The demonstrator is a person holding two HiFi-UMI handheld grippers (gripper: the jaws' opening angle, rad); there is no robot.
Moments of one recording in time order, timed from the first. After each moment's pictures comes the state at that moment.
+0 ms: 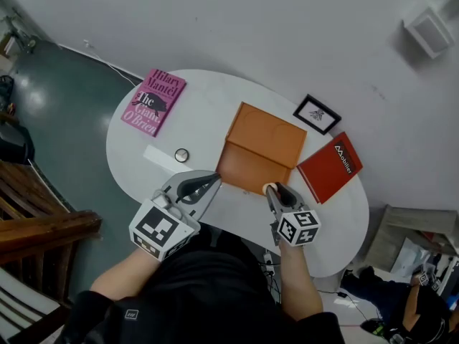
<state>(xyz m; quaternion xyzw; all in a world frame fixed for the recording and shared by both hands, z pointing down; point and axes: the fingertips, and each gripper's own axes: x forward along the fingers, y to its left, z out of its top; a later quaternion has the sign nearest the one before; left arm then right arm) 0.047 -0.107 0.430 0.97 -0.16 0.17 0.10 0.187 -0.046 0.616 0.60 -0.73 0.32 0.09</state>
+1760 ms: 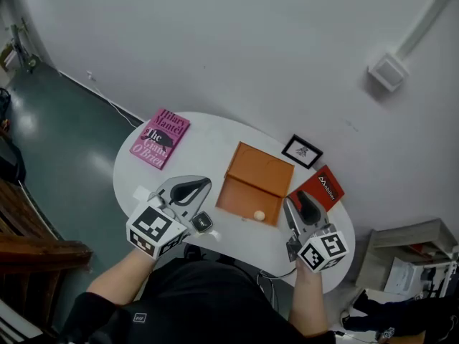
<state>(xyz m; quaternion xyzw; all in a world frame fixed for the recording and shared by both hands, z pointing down) -0.002 -0.140 0.369 0.98 -0.18 0.11 0.05 0.184 -0.055 0.399 0.63 -0.77 0.13 0.02</state>
